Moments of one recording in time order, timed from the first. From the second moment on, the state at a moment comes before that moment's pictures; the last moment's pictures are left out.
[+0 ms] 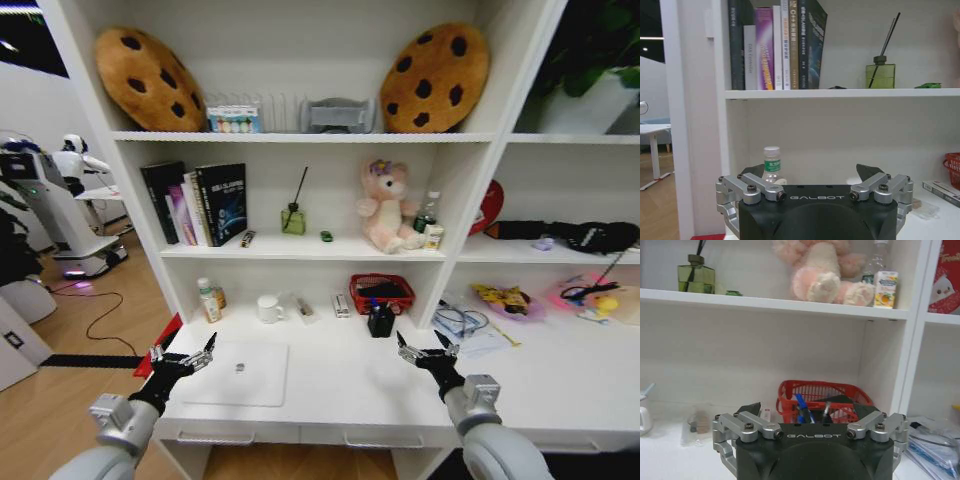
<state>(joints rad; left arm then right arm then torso) 1.74 -1.11 -0.83 -2.30 -0.53 0.16 0.03 -1.62 1.09 0.64 2.28 0.43 -0.30 0.25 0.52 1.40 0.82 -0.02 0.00</state>
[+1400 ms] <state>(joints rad) 1.74 -1.11 -0.83 -2.30 -0.53 0.16 0.03 -1.67 1.11 0.66 2.28 0.38 -0.20 0.24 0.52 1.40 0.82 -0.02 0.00</state>
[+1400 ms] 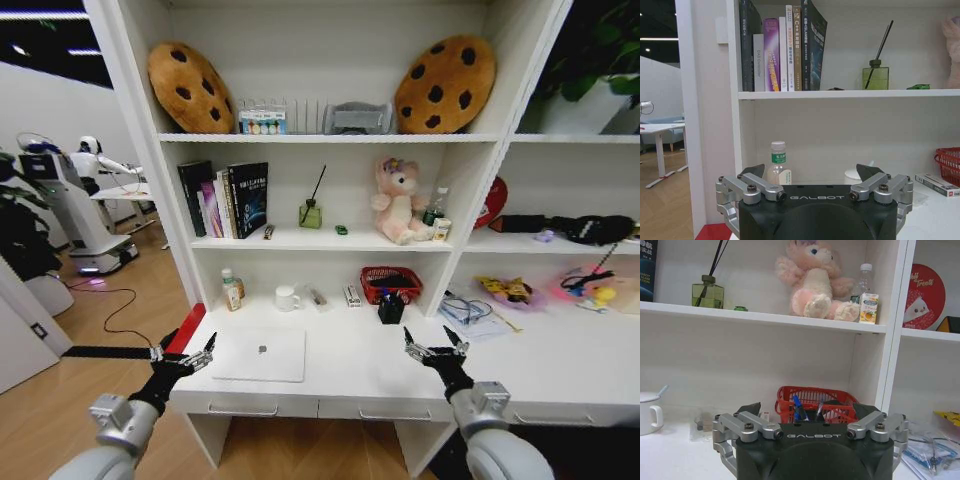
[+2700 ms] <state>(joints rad) 1.74 -1.11 -0.83 -2.30 -0.53 0.16 0.03 -1.66 1.11 0.66 2.25 0.38 -0.13 0.23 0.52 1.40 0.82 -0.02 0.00</state>
